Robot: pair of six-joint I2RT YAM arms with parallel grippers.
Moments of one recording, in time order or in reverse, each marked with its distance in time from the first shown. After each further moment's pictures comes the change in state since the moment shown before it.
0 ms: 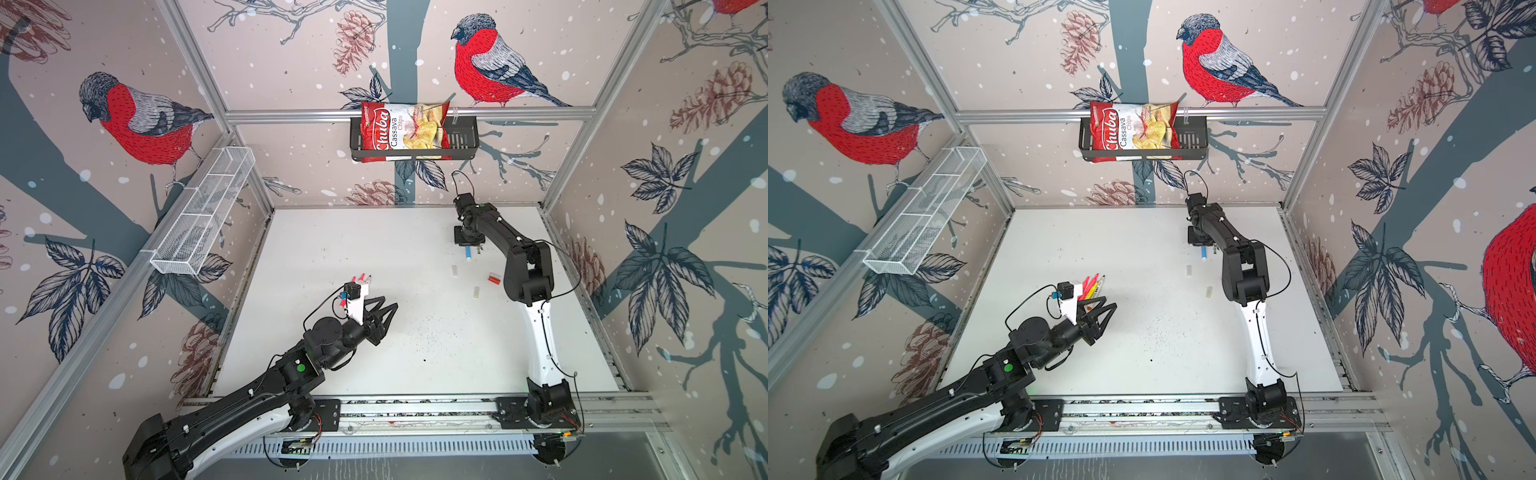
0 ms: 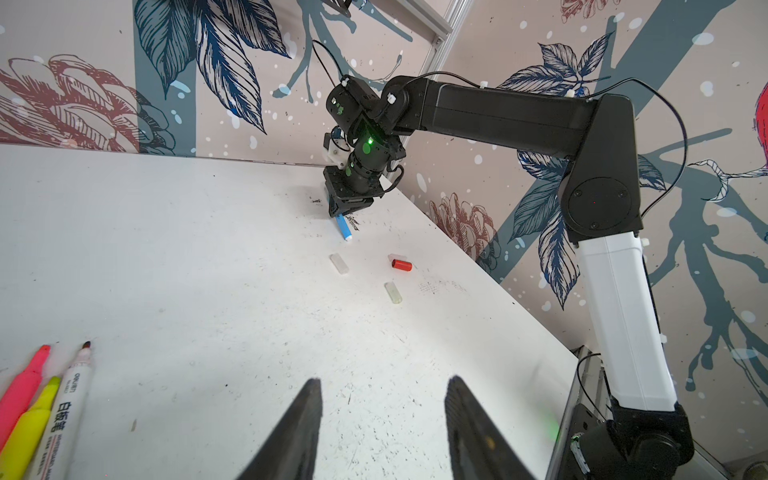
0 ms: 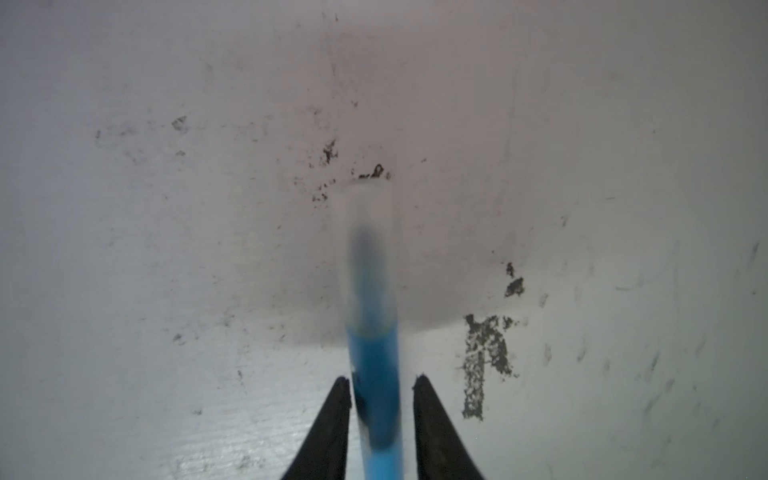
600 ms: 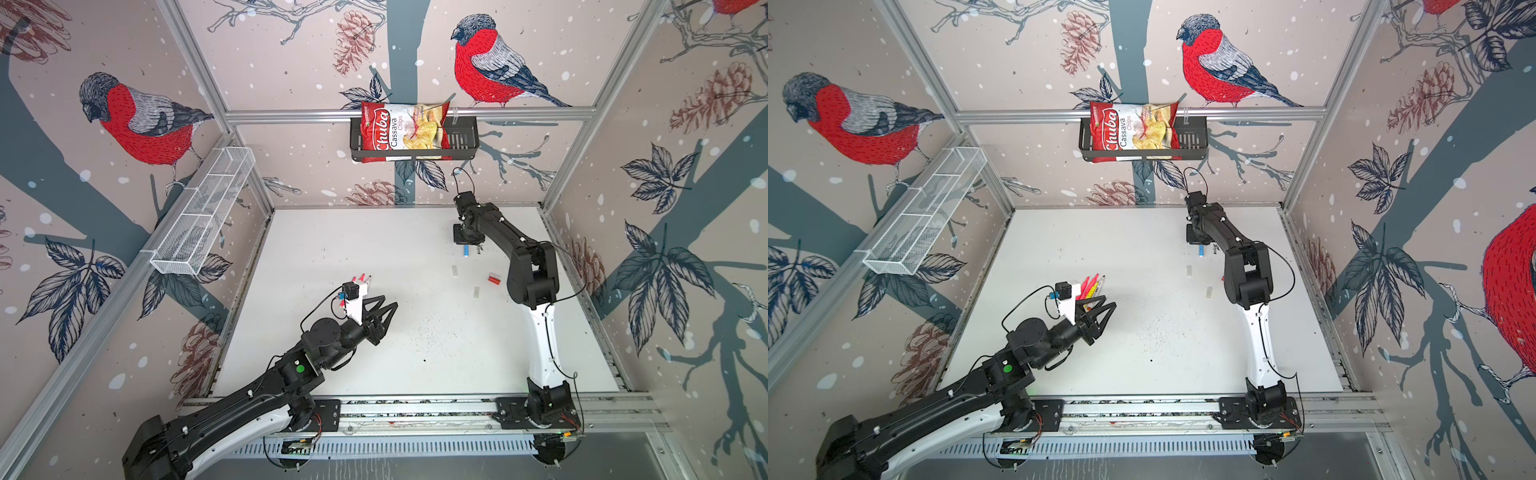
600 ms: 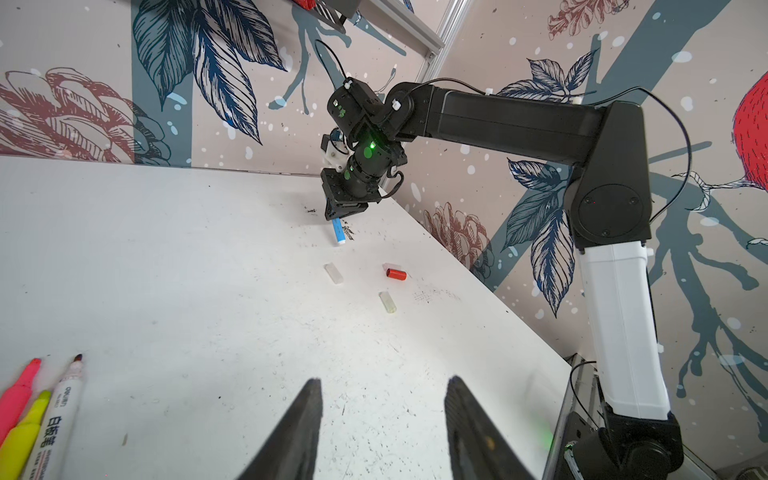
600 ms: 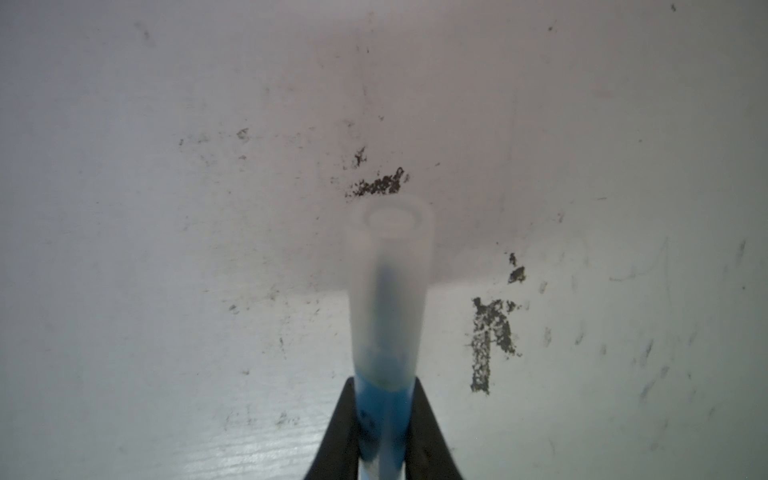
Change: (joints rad) left arm 0.000 -0.014 -0.008 0.022 0.002 -0.003; right arm 0.011 -0.061 -0.061 0.043 -0.019 0.008
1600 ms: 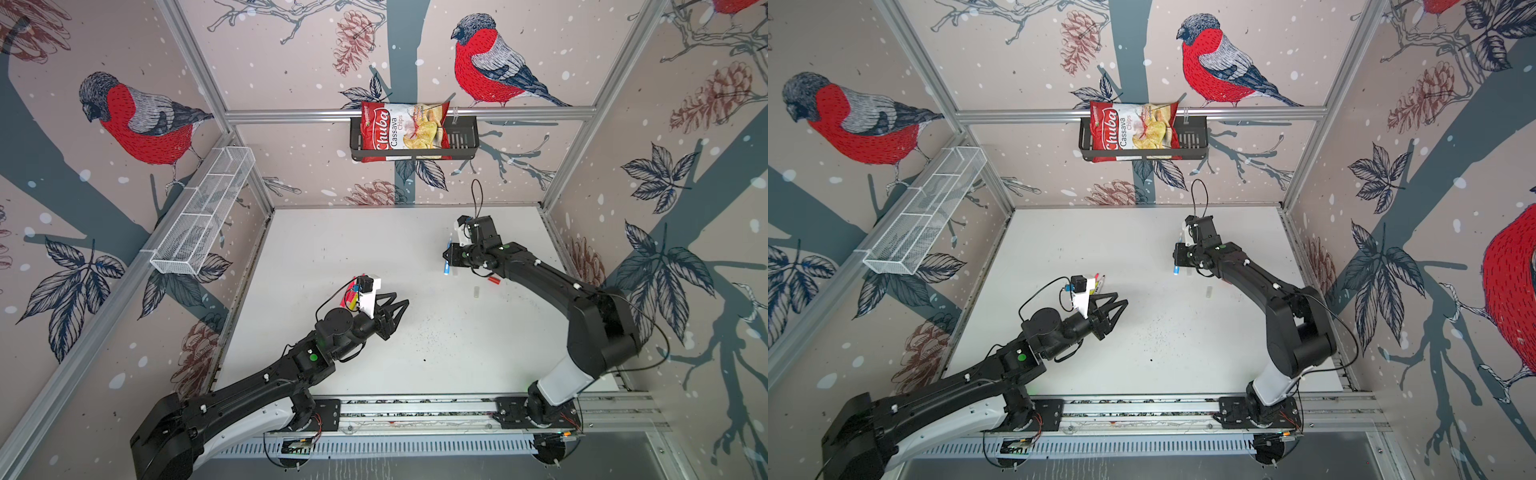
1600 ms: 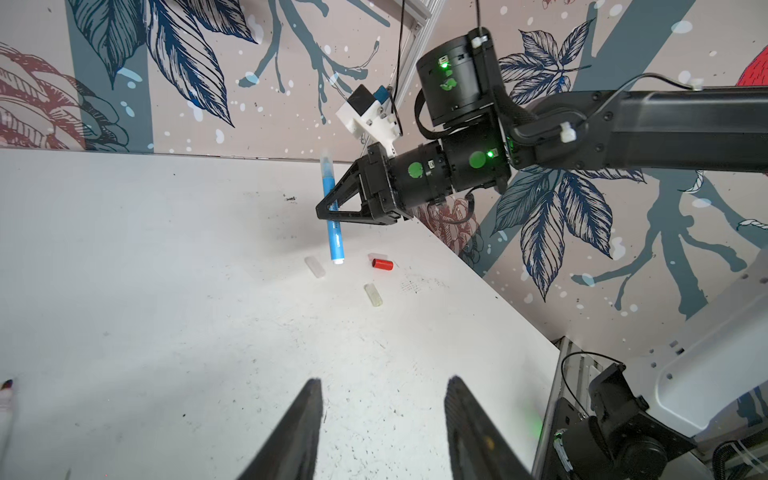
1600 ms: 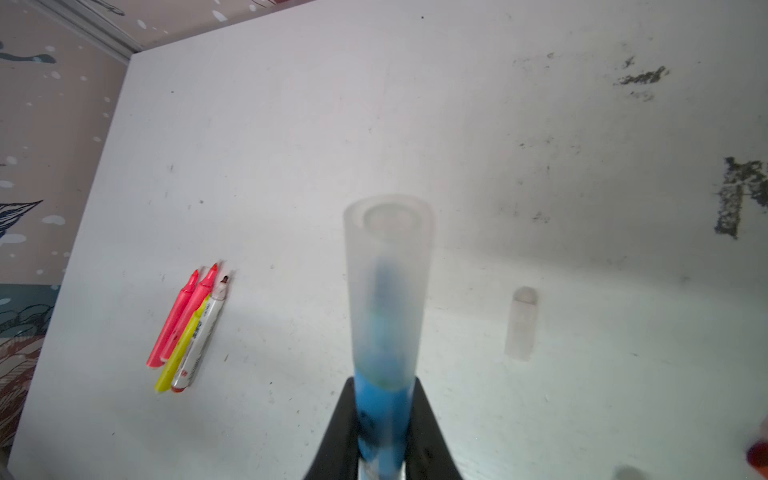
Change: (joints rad) left arm 0.000 0.176 0.065 0.081 0.054 0.002; right arm 0.110 -0.700 -0.867 0.547 -0.406 0.089
